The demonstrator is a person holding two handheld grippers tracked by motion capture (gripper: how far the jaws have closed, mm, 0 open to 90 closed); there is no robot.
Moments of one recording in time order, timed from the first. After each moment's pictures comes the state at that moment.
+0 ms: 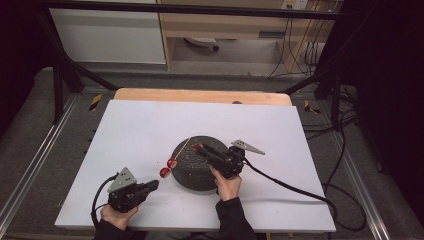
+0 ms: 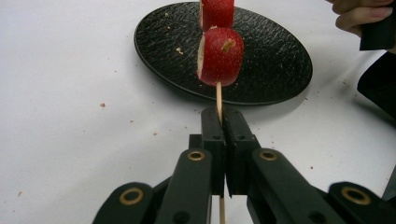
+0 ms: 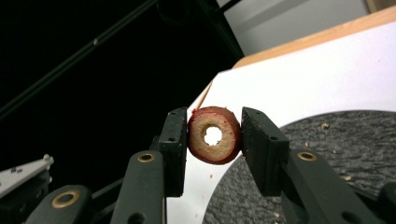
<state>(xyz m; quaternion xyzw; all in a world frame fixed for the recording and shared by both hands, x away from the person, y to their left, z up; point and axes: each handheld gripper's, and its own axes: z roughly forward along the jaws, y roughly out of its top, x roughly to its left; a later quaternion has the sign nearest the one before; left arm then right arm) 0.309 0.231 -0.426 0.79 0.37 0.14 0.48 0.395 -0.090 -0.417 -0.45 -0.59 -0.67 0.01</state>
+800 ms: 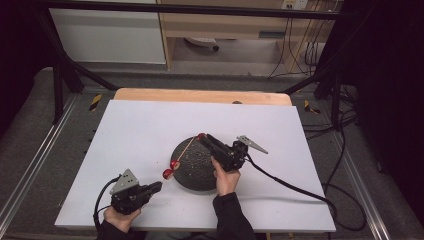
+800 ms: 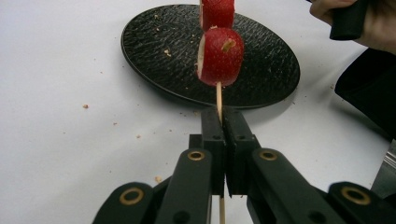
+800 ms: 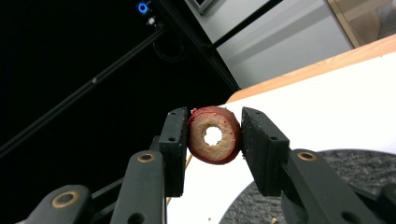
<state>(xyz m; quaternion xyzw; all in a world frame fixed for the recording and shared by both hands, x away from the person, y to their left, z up) 0.305 0.223 -0.427 0.78 0.37 0.13 0.49 0.406 -0.092 -0.411 -0.47 -0.53 -0.71 -0.02</state>
